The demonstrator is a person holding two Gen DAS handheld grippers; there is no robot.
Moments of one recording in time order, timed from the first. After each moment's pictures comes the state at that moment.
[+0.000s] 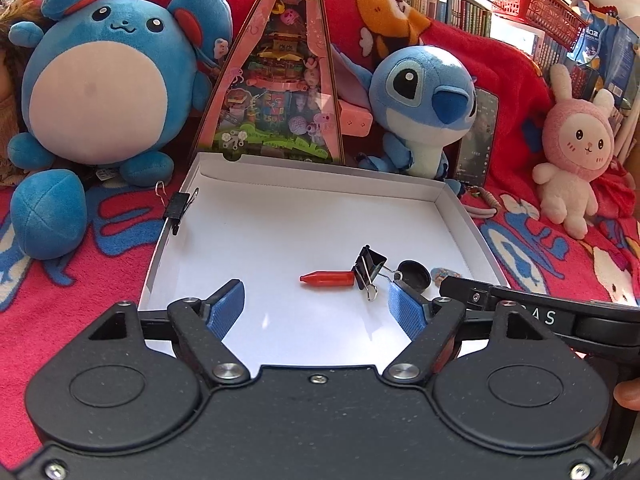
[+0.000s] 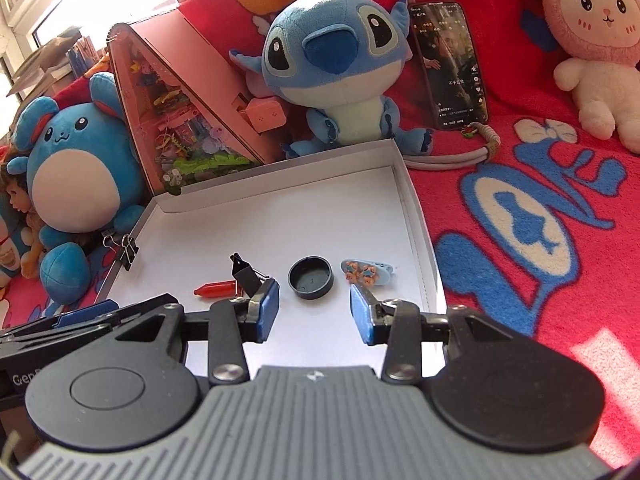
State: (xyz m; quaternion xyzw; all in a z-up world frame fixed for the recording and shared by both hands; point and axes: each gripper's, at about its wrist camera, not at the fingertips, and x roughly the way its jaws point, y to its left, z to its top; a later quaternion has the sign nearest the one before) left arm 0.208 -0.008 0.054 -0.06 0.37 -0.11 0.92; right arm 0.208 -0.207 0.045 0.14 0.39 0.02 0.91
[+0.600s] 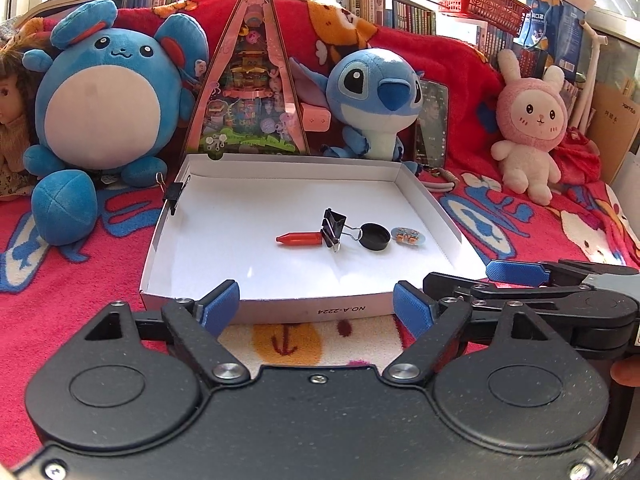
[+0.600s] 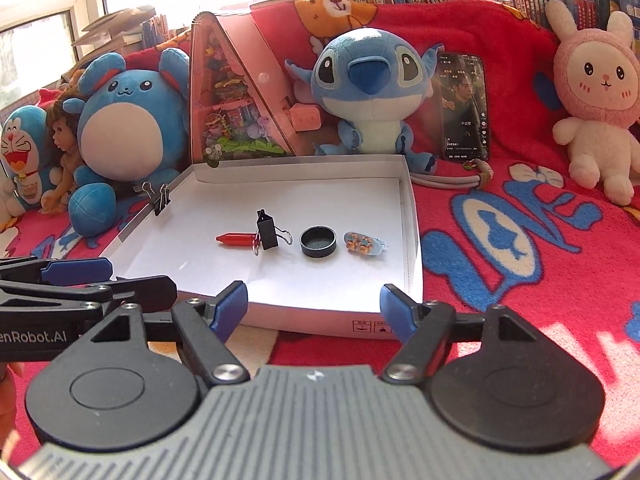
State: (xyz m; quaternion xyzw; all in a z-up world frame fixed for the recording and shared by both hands) left arm 0.129 -0.008 0.059 -0.02 0.33 -0.15 0.93; right arm 0.135 -0.201 0.052 0.05 0.34 0.06 0.94
